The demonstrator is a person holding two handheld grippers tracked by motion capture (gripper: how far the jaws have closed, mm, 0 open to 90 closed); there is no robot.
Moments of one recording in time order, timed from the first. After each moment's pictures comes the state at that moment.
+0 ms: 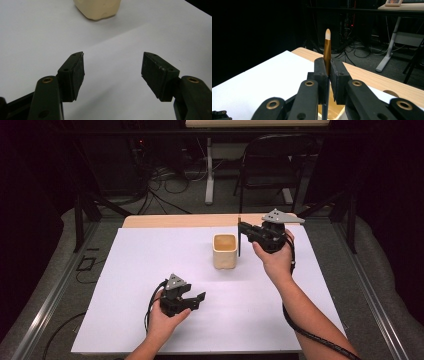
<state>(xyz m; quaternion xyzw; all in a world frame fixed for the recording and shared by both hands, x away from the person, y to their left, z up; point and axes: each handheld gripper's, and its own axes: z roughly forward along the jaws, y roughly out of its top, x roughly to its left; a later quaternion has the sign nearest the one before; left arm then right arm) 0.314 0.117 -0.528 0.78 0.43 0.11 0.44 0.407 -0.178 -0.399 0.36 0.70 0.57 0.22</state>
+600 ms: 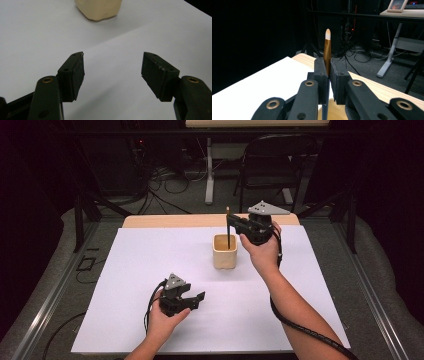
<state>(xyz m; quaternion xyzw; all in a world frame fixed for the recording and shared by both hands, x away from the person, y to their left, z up) 0.314 0.119 -0.527 0.78 0.43 0.11 0.44 0.424 -0.145 -0.389 0.36 0.70 0.58 0.23</state>
